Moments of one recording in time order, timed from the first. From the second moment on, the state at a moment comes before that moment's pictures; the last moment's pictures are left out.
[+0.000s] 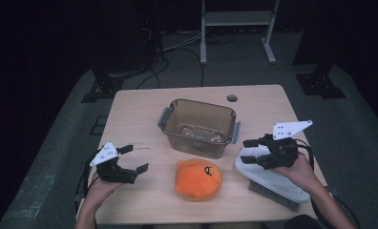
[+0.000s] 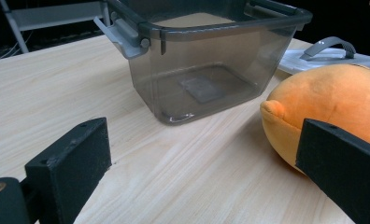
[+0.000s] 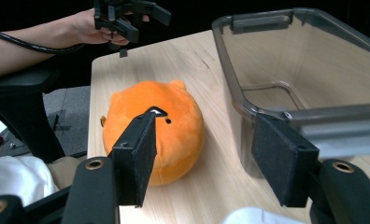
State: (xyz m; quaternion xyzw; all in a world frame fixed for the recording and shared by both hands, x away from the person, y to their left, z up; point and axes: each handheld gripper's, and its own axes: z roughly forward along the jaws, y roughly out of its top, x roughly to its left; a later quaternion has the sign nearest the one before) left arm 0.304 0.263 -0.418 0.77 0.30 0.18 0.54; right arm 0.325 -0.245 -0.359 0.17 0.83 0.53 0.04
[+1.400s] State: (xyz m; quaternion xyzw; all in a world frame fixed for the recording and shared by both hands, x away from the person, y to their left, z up) left arm 0.304 0.268 -0.417 0.76 0.31 0.18 0.54; right arm 0.322 -0.154 -0.345 0.07 0.85 0.53 -0.01
